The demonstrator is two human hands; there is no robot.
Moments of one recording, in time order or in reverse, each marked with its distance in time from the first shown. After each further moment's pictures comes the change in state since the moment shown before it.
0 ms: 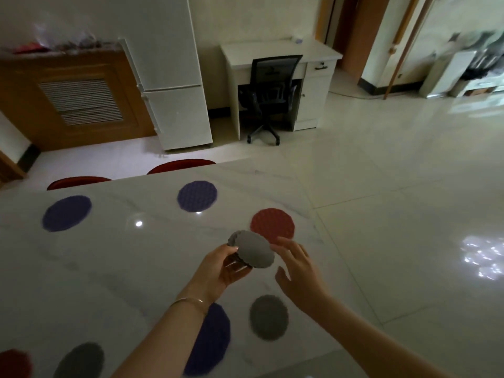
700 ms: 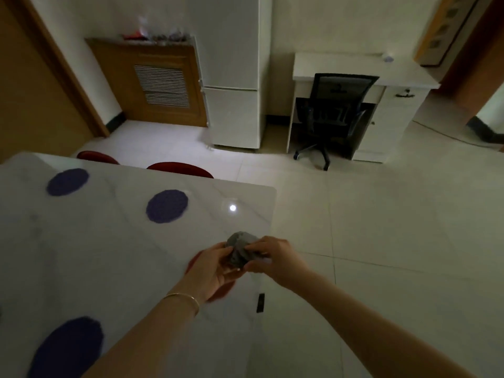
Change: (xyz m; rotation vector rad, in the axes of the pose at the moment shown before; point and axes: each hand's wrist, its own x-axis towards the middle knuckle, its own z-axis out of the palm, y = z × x) left_hand 0.172 -0.011 0.219 -0.179 0.304 0.156; right_hand 0.214 0.212 -0.116 0.216 -0.507 -0.287
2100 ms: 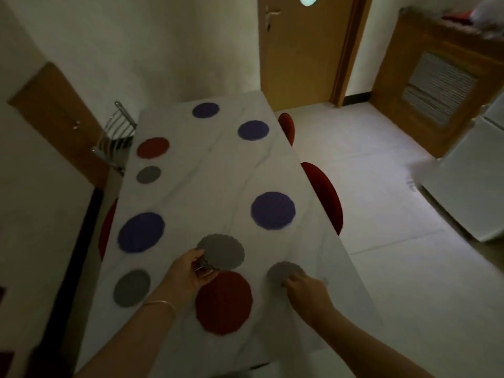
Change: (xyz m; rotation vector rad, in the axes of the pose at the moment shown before) left_hand 0.042 0.021 -0.035 -0.894 1.002 0.442; right_hand 0.292 0.099 0.047 -0.592 -0.645 -0.979
